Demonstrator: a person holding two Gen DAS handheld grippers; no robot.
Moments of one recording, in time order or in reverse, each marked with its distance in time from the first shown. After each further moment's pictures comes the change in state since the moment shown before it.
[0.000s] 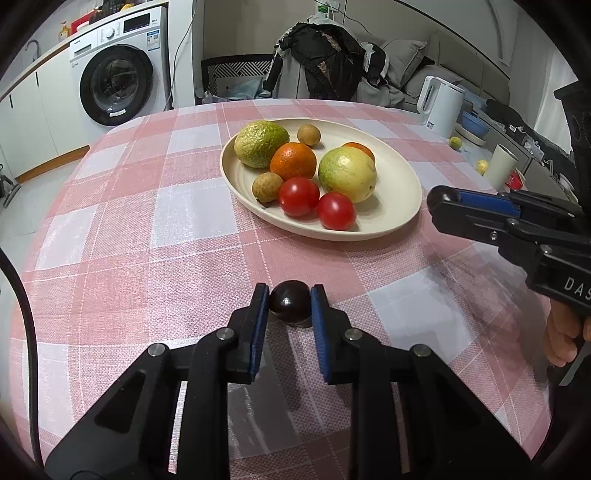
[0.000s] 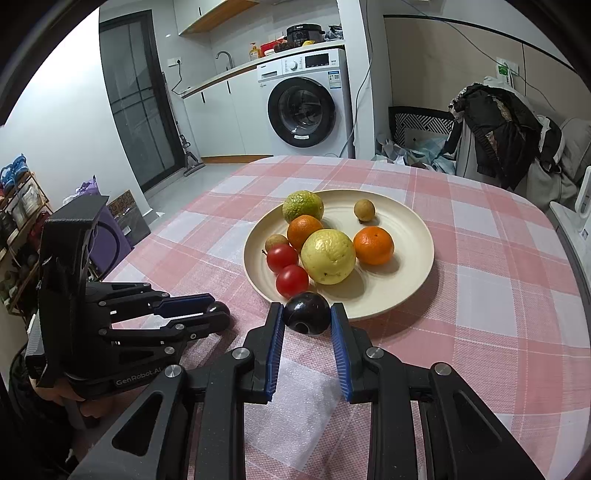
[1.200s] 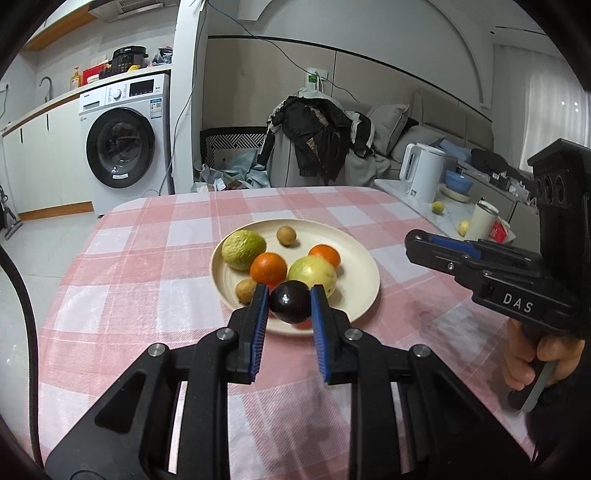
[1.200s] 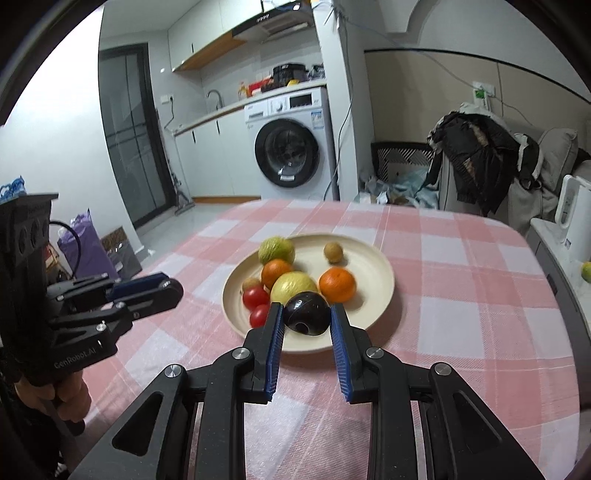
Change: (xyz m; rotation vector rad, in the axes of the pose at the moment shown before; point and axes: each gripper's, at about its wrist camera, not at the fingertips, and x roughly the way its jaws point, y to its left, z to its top) left arm -0.066 -0.031 0.028 0.016 -0.297 -0.020; right arm -0.030 -0.026 0.003 0.035 -0.187 -0.038
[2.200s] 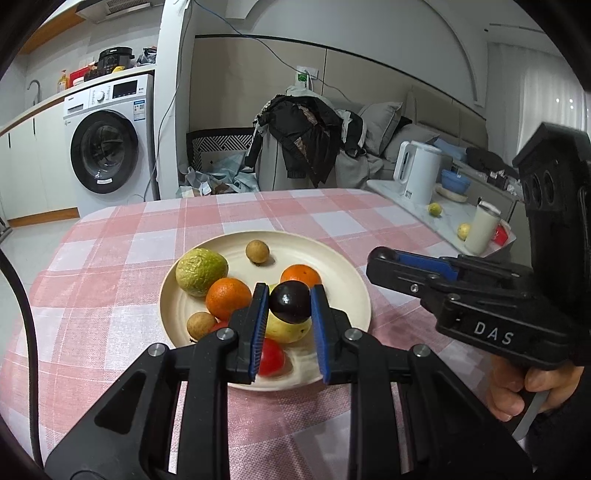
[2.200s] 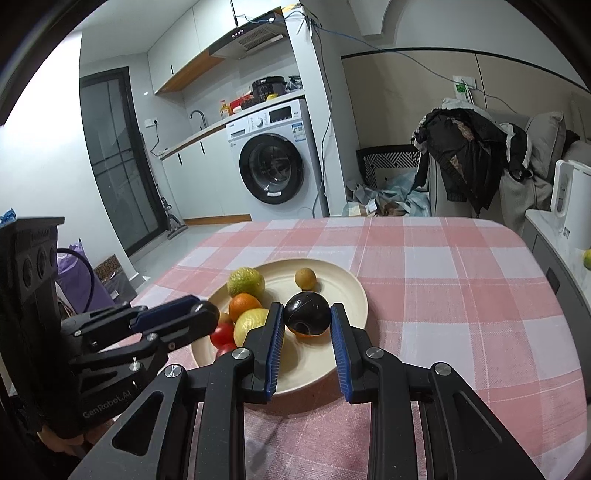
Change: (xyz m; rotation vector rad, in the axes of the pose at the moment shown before) left arm 0.072 -0.024 0.015 0.028 0.003 -0.022; right arm 0.027 -0.037 0.018 0.082 -0.034 -0.009
